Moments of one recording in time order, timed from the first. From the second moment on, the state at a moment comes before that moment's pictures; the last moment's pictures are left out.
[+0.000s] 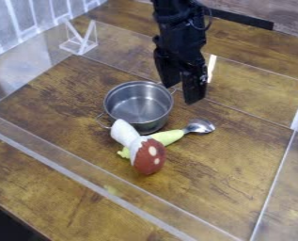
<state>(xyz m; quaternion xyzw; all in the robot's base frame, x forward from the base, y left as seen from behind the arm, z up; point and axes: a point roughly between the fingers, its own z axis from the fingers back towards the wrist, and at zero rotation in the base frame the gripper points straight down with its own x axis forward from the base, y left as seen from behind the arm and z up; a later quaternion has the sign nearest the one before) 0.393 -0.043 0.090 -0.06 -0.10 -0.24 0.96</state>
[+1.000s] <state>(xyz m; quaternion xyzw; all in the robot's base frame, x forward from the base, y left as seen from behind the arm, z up) 0.391 -0.077 0.034 -0.11 -0.04 -0.28 0.95</state>
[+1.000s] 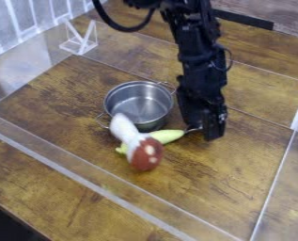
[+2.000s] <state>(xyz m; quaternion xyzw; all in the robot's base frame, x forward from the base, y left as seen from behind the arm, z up) 0.414 -0.082 0.032 -0.15 0.00 -0.24 0.96</state>
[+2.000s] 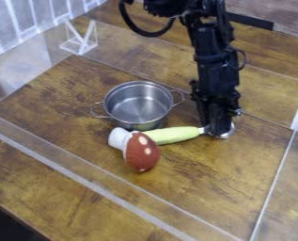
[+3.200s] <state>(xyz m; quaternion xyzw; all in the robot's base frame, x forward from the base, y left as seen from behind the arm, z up) 0.412 -0.047 0.026 -0.17 0.07 -0.18 0.97</state>
